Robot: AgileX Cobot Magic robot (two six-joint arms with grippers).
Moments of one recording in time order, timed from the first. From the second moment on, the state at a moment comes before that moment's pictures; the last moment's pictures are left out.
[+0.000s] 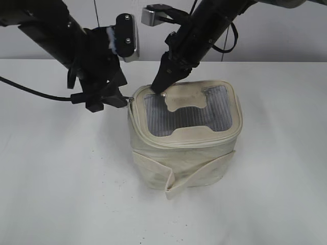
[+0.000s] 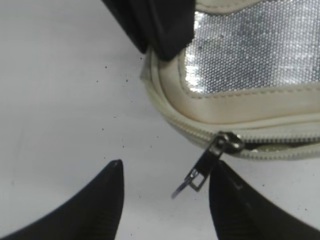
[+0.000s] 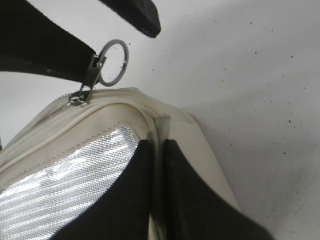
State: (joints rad) left arm -0.50 1.81 -1.32 -0.29 0.68 1.26; right arm 0.45 2.24 -1.95 0.61 1.20 -0.92
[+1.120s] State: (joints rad) left arm -0.51 1.83 -1.32 -0.29 0.85 1.06; right arm 0.45 2.24 -1.97 0.60 1.22 -0.88
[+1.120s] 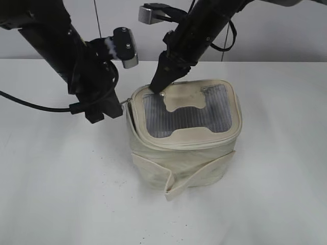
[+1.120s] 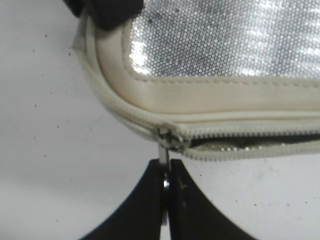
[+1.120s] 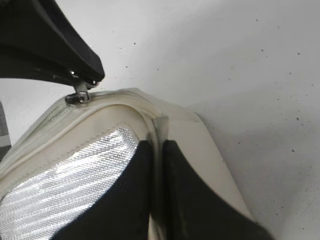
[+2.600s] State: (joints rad) left arm -0.69 1.72 -1.17 -0.59 0.94 0.61; right arm 0.47 2.26 -2.09 0.49 1.23 -0.71
